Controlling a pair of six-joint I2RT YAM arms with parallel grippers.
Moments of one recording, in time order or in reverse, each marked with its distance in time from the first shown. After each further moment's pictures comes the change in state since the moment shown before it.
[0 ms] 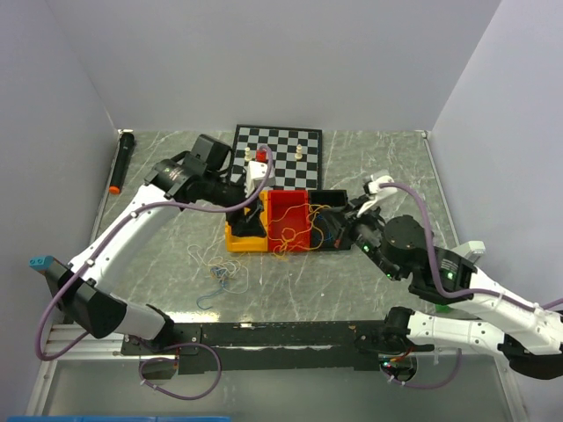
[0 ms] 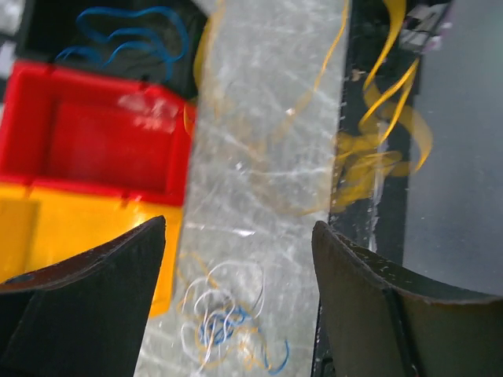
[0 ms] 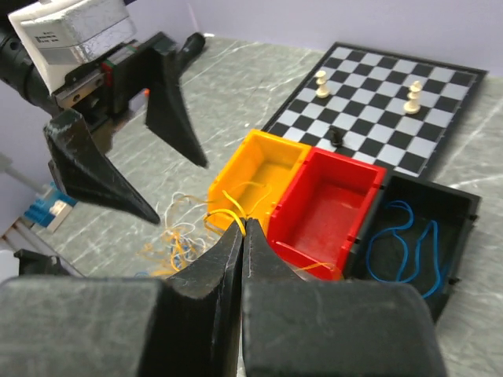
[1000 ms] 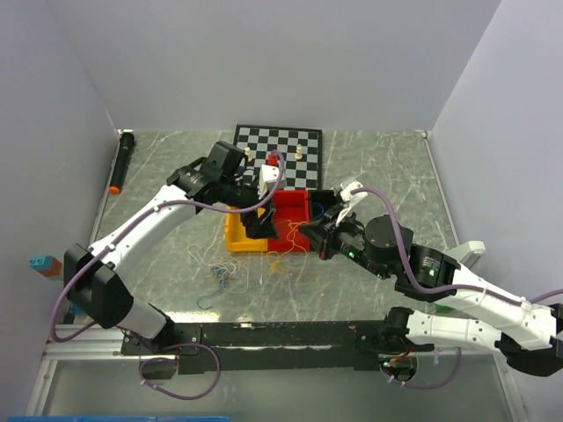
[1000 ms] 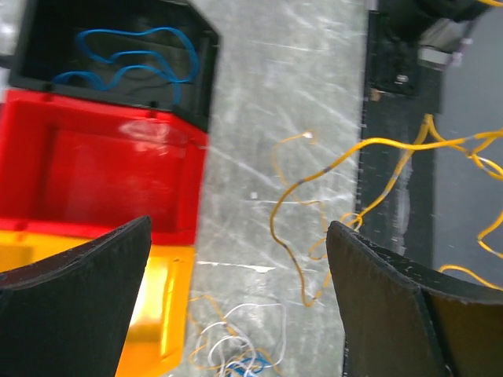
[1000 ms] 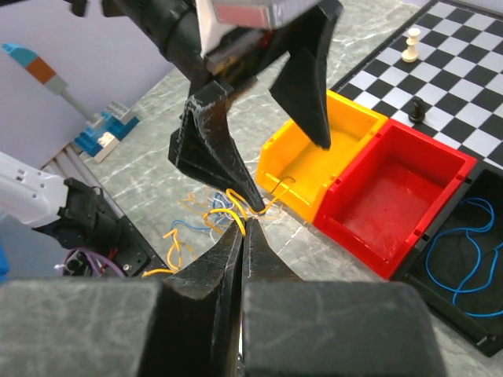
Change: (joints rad) left arm -0.048 0.069 -0.120 0.254 0.017 -0.057; right arm 0.000 0.052 -0.050 0.049 -0.240 0.003
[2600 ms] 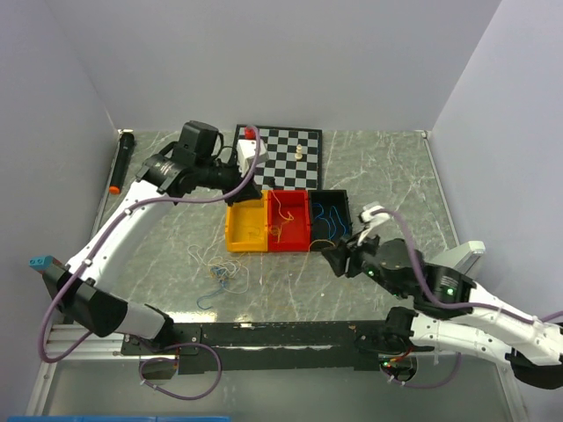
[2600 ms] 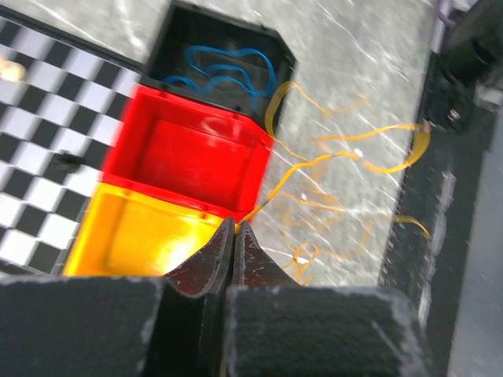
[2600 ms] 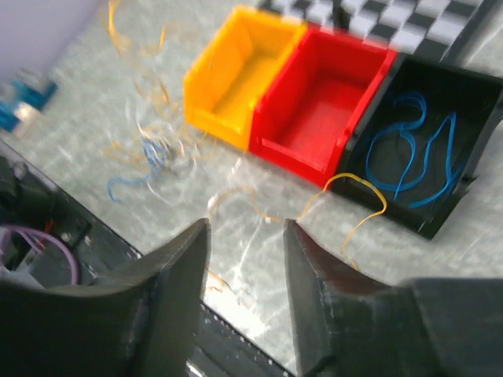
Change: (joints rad) left arm 0.095 -0.050 0.155 -0.110 -0.084 -0.016; right arm 0.000 -0.224 -0.172 -0.227 0.137 0.106
